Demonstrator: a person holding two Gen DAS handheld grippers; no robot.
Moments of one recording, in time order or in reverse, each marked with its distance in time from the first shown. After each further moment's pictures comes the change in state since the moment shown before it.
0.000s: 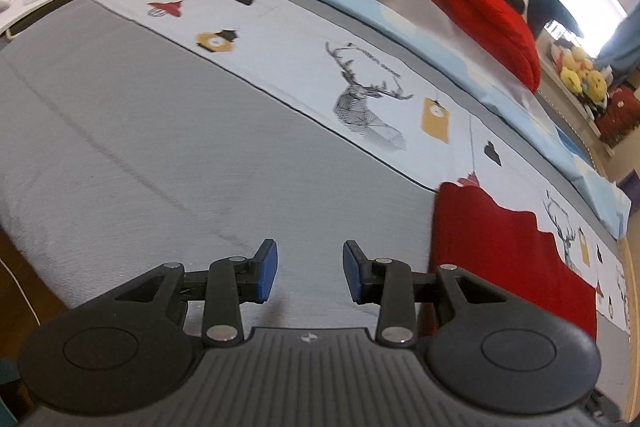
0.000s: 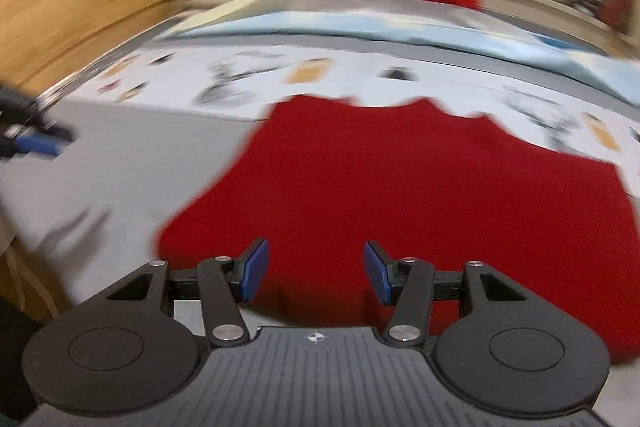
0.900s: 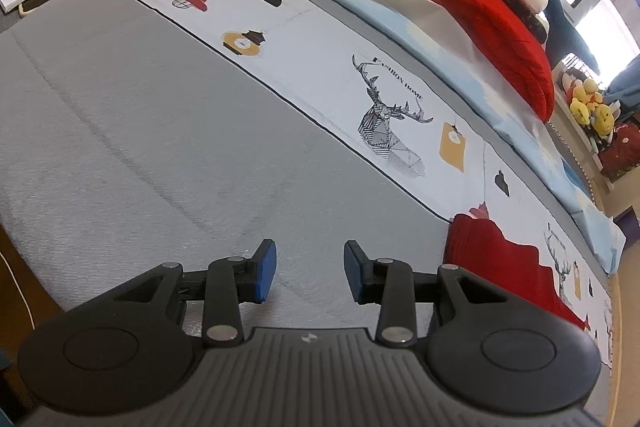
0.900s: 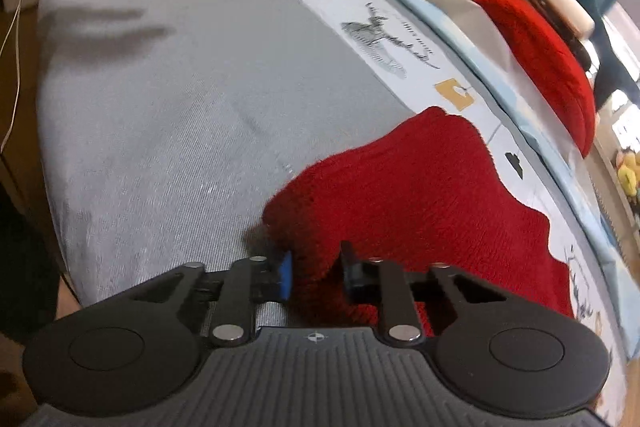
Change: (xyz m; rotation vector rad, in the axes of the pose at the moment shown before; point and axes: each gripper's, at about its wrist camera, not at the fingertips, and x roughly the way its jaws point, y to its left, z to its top) left arm 0.011 0.029 0.026 -0.091 0.006 -0.016; right arm 0.084 0.127 -0.021 -0.643 0.079 -0.096
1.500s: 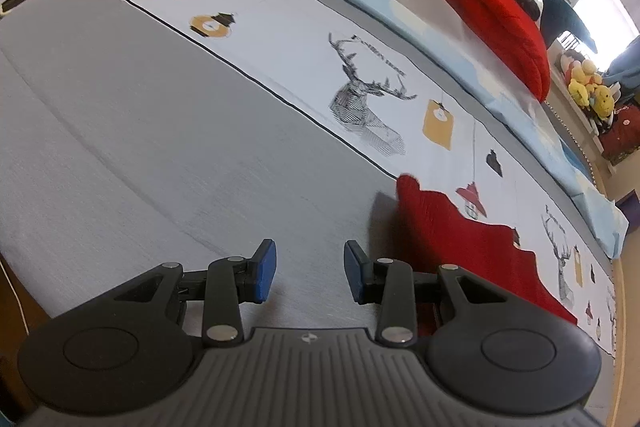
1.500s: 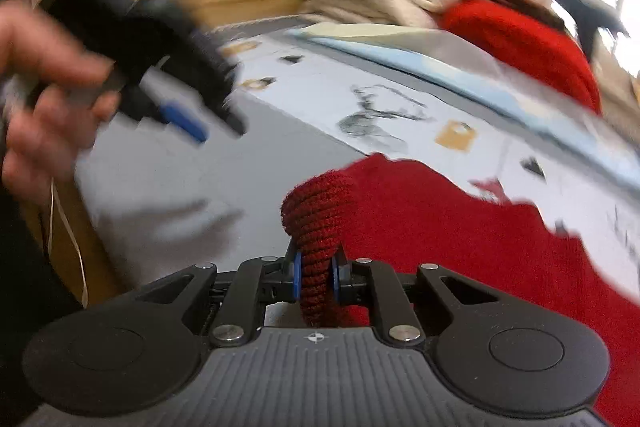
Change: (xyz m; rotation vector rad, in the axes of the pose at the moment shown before) left arm 0.020 -0.044 -0.013 0.031 0.037 0.006; right arm -0.073 -0.042 0.026 0.411 -0.230 0.181
